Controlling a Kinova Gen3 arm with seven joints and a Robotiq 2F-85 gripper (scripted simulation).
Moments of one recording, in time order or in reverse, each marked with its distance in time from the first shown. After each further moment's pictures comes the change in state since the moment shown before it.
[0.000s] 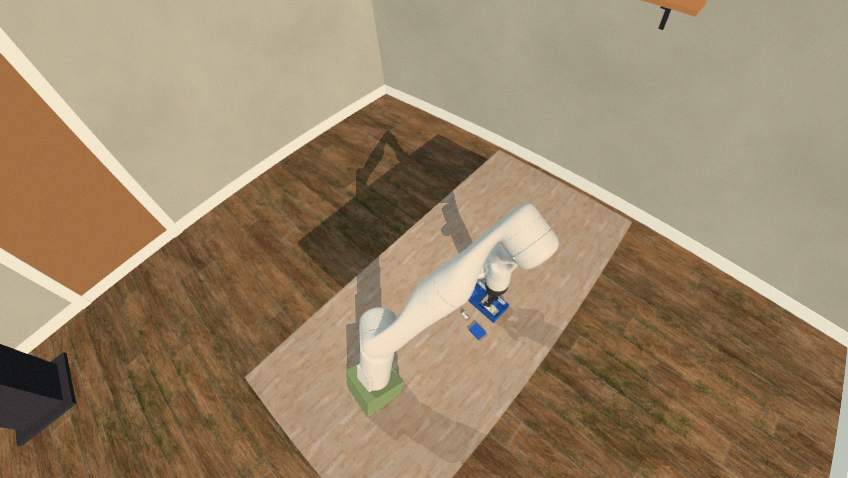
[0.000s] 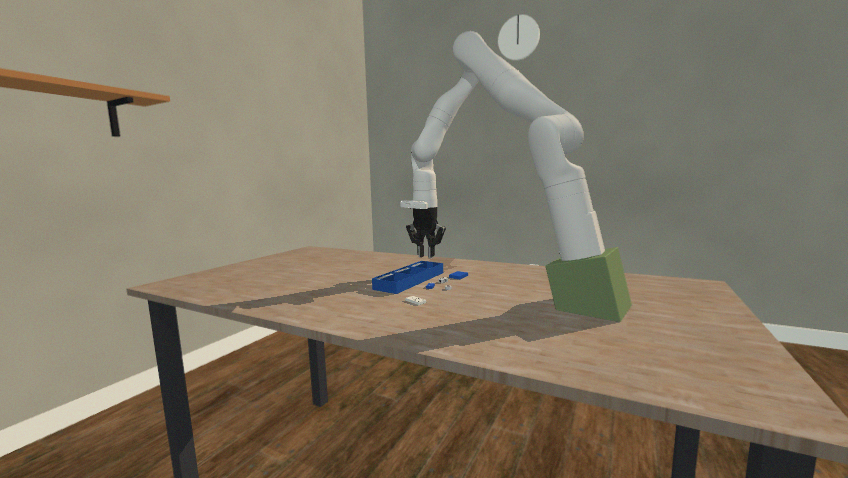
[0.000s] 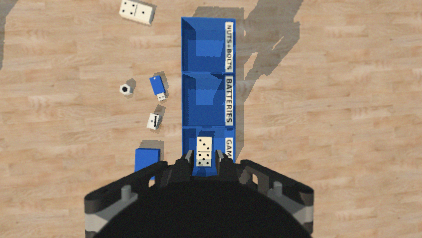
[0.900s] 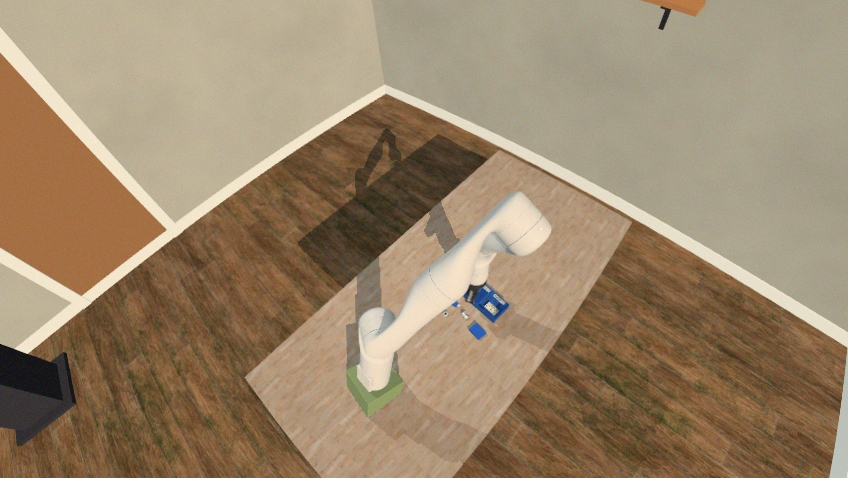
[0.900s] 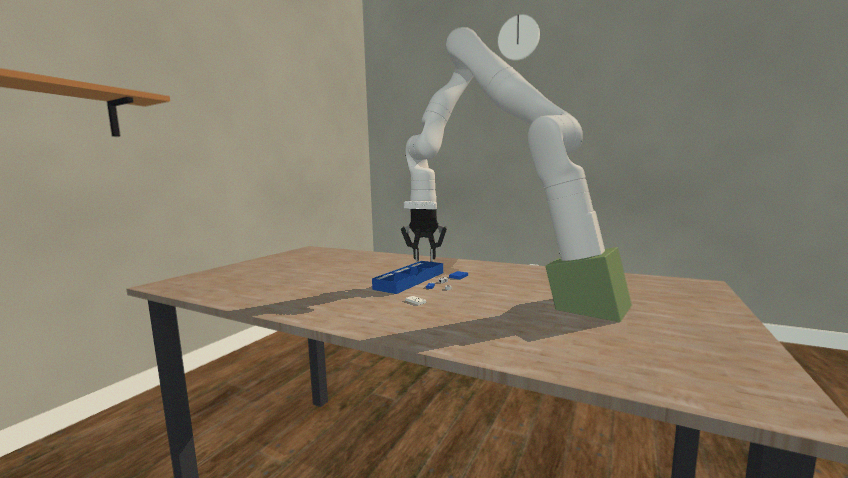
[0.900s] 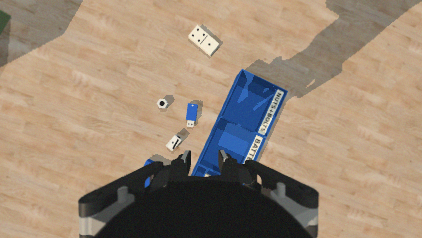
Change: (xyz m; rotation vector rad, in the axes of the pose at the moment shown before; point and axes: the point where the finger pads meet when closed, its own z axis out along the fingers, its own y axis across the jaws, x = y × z) arm 0.062 -0.034 -0.004 0.002 0.001 -0.434
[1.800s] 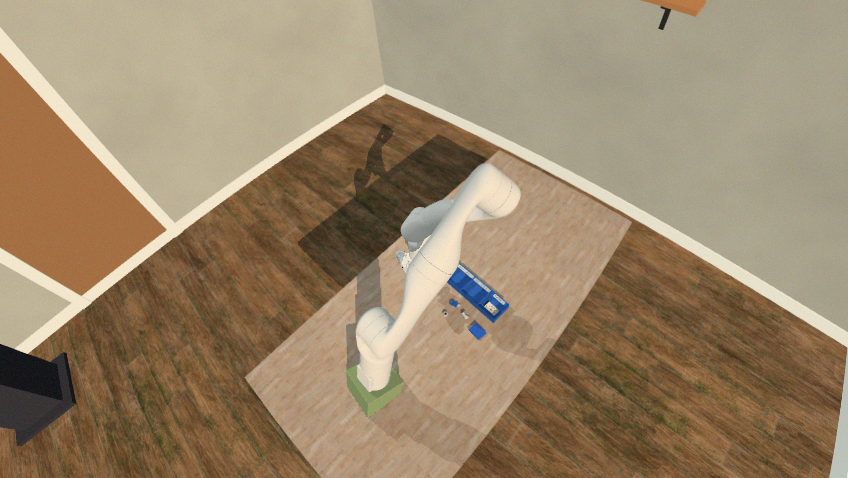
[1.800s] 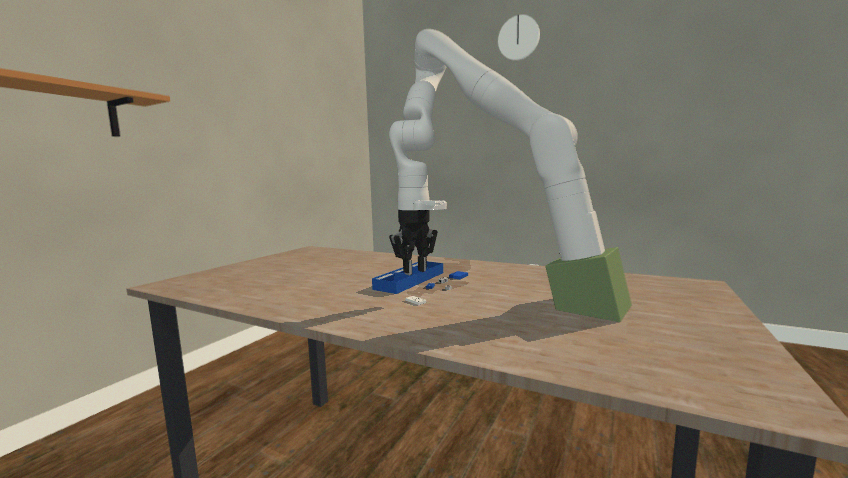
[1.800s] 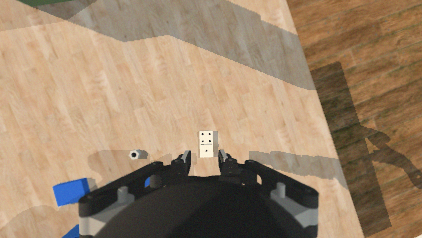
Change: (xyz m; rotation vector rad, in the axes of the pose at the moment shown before) arm 0.187 -0.002 -0.011 -0.002 -0.007 -0.861
